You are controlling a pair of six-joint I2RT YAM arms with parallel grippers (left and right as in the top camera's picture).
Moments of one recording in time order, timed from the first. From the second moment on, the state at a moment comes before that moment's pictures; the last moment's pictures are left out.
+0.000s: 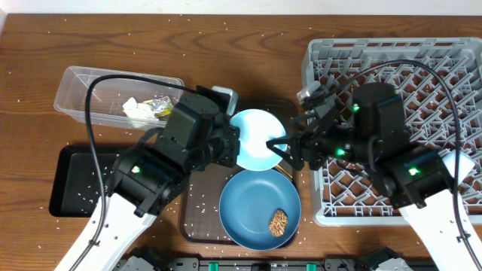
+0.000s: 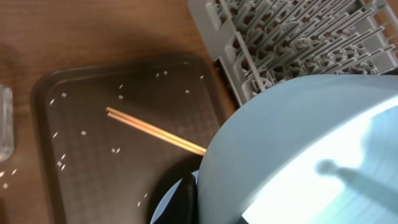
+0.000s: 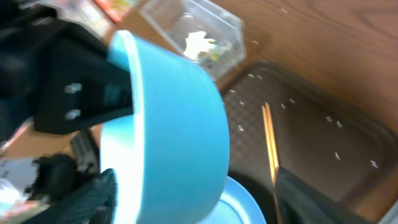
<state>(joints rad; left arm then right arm) -0.59 1.15 1.22 -0.84 0.11 -0.37 0.45 1.15 1.18 -0.72 -0.55 0.10</state>
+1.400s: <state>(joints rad) -0.72 1.31 1.22 -0.73 -0.09 -0.38 0.54 1.24 1.18 -0.77 -0.03 0.49</state>
